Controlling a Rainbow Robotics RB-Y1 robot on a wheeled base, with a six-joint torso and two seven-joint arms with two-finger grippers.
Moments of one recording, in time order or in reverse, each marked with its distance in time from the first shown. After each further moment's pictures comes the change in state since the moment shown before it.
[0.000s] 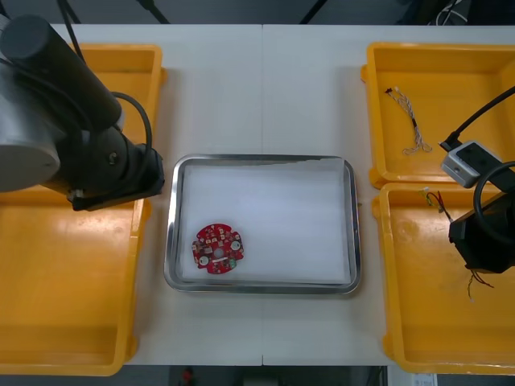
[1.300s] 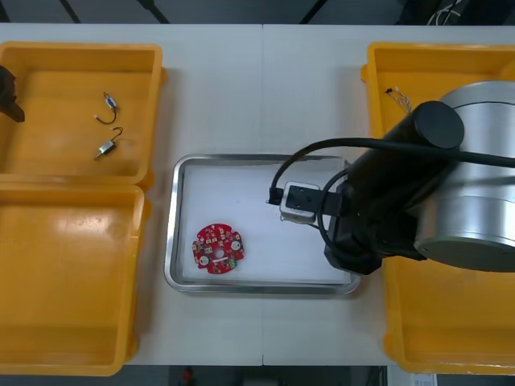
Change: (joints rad) right arm -0.512 0.139 0.725 0.183 0.129 -0.154 0.338; left arm -0.071 0.130 0.199 0.835 0.142 -0.024 -0.740
